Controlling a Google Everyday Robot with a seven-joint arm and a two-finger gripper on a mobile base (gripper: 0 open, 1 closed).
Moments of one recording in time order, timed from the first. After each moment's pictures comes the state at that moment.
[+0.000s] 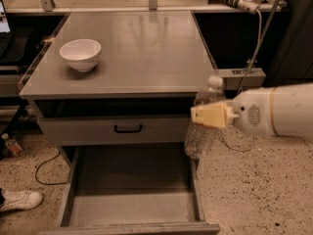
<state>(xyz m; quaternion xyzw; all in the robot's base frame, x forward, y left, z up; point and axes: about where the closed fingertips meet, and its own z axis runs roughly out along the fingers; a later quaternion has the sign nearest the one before) 0.466 -0.118 0.888 -0.21 0.85 0.31 0.38</state>
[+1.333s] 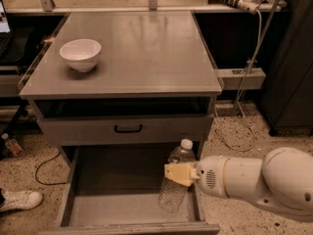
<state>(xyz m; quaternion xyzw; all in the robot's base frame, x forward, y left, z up) 0.408 -0.062 0.741 -0.13 0.87 0.35 0.31</state>
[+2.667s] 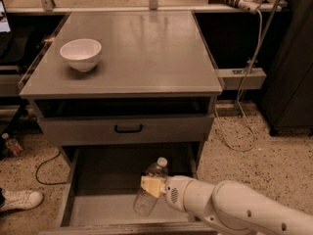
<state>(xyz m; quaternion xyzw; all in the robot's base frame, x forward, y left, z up) 0.433 0.002 0.631 -0.07 0.86 0.38 0.34</state>
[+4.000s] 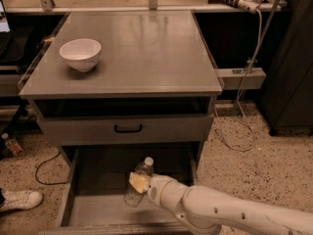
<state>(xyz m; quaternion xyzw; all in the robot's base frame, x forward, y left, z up) 0.478 0.042 0.569 -0.05 0.85 0.36 0.38</state>
